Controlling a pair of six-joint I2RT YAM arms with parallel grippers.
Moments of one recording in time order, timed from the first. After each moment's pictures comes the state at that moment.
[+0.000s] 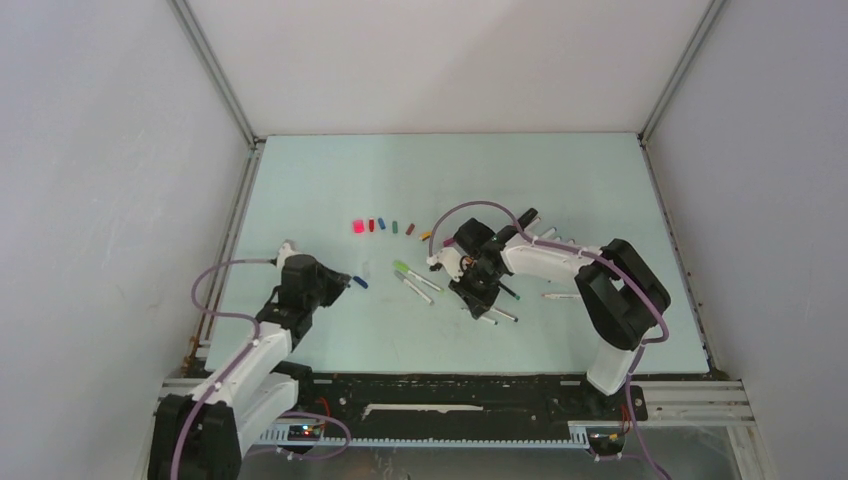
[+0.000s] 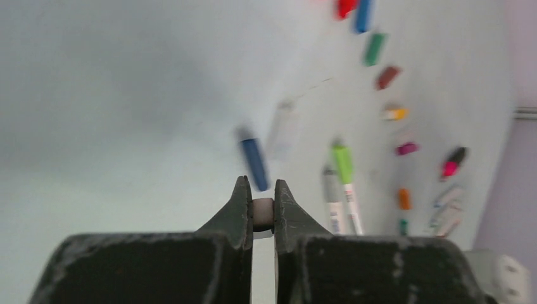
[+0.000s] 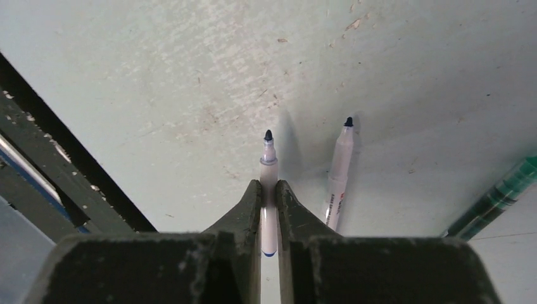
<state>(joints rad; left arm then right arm) -0.19 0.85 0.31 -0.05 -0.05 -0.97 0.73 1.77 1.09 -0.70 -0.36 -0.30</state>
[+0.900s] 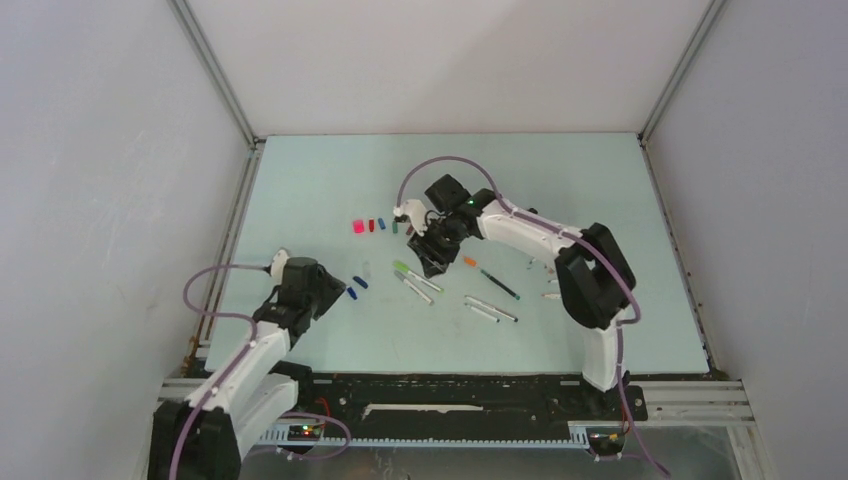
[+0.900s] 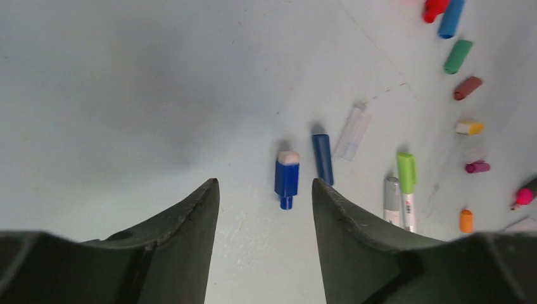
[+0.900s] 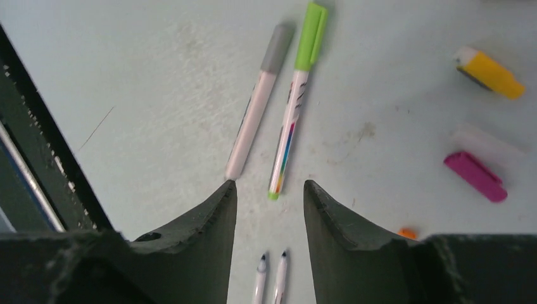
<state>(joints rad) -0.19 0.89 0.33 -0.27 -0.17 -0.96 0.74 1.93 1.50 -0.68 -0.45 -0.29</state>
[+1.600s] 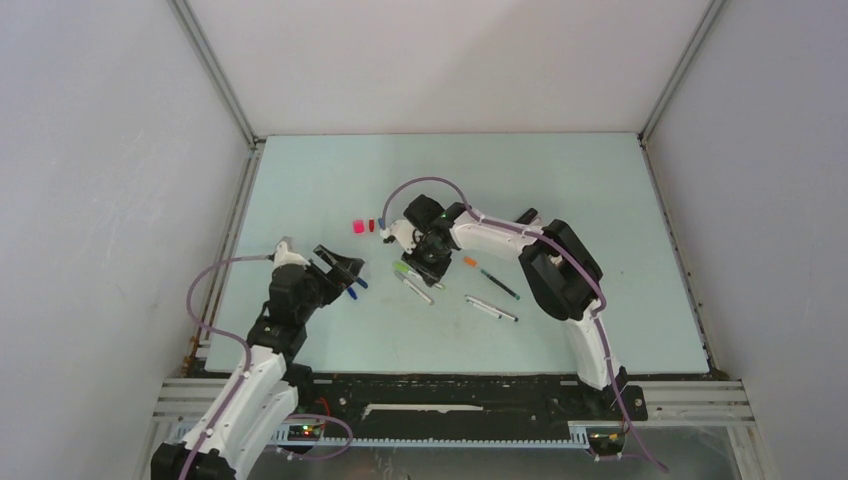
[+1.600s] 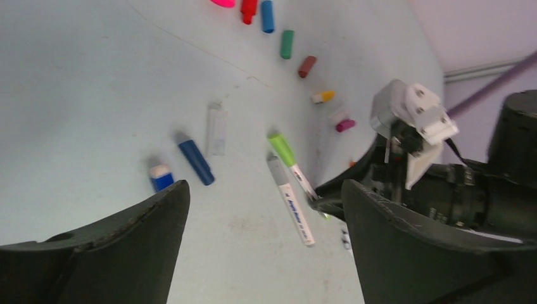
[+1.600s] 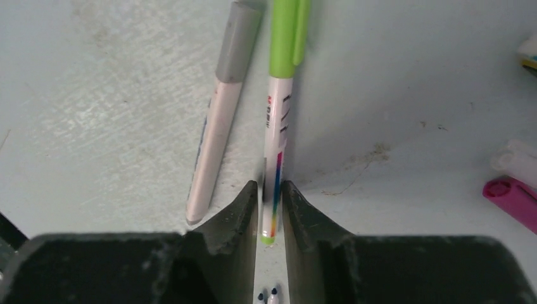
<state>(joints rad) -0.19 0.65 0.28 -0.09 0.03 -0.87 0.81 2.15 1.61 -0.71 -0.29 -0.26</state>
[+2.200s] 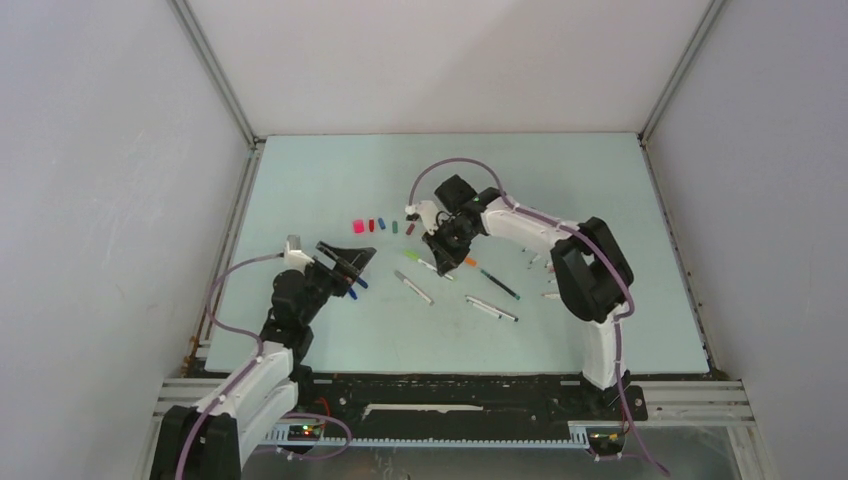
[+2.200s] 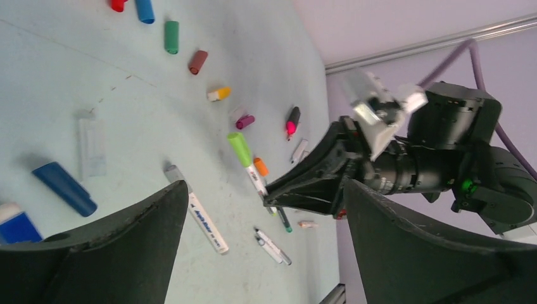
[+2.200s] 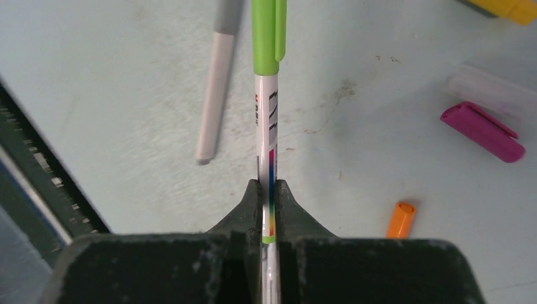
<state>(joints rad) -0.19 0.77 0.12 0.46 0.24 -1.10 0.70 2.04 1.52 -0.70 -0.41 -0.25</state>
